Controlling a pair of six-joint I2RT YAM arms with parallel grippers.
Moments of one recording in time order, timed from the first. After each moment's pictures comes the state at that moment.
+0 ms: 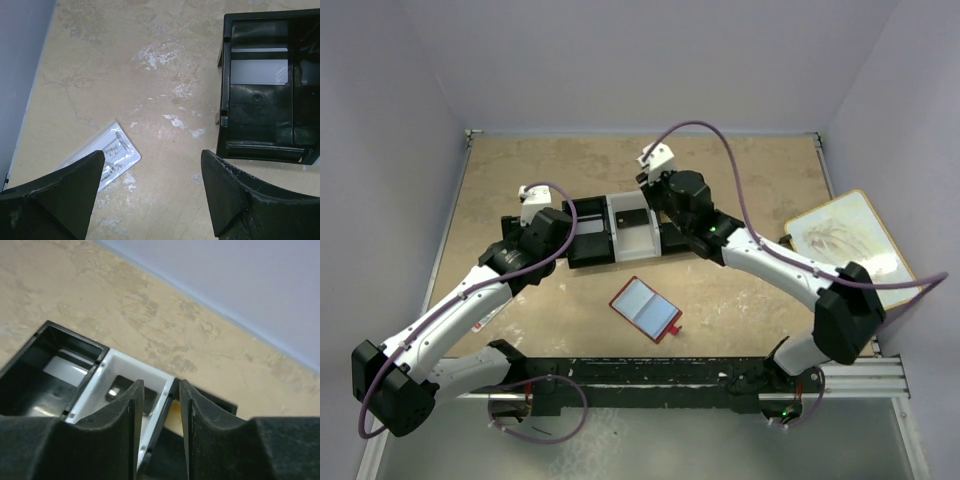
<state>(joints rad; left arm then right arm) -0.60 1.05 0.91 -0.72 -0.77 -0.46 0.76 1.54 1.16 0.19 0.28 -0.24</state>
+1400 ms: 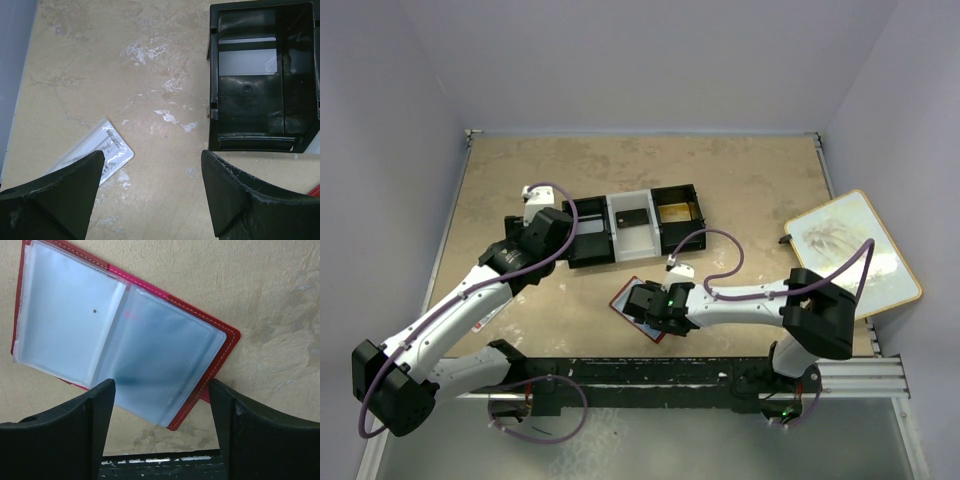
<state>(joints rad) -0.60 1.05 0.91 -0.72 -0.71 -0.44 1.24 1.60 0.92 -0.68 0.50 1.47</state>
